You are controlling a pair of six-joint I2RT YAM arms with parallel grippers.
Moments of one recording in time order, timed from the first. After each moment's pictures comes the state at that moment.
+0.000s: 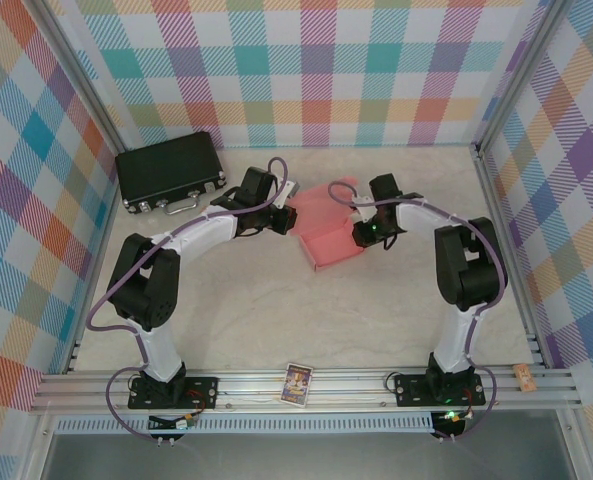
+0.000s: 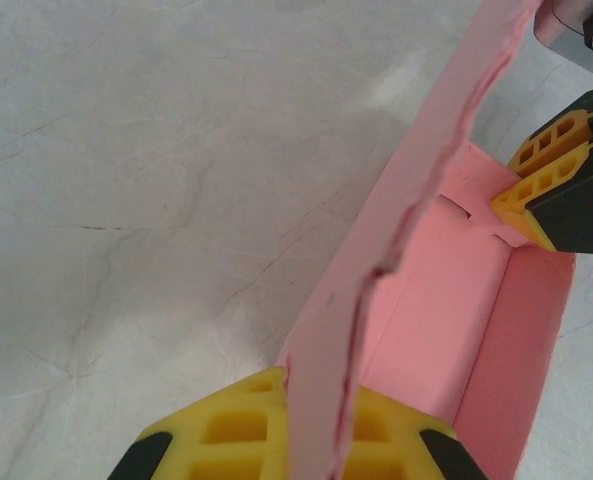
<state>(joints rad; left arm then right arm) -0.48 1.83 1.33 -0.33 0.28 -0.08 0.30 1.91 1.27 -0.57 -0.22 -0.16</state>
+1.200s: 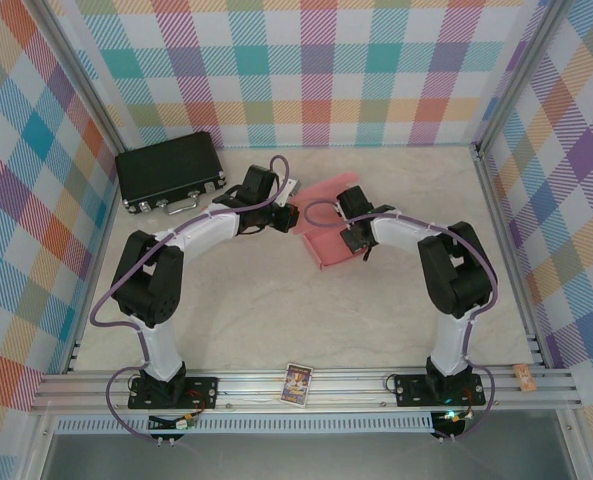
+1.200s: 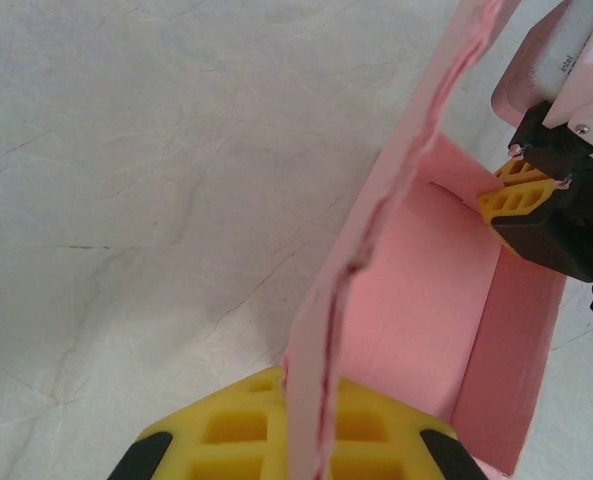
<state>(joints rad) -0.48 1.86 1.36 -0.32 0.30 -0.08 0.48 1.90 1.22 -0.47 0.31 -0.10</state>
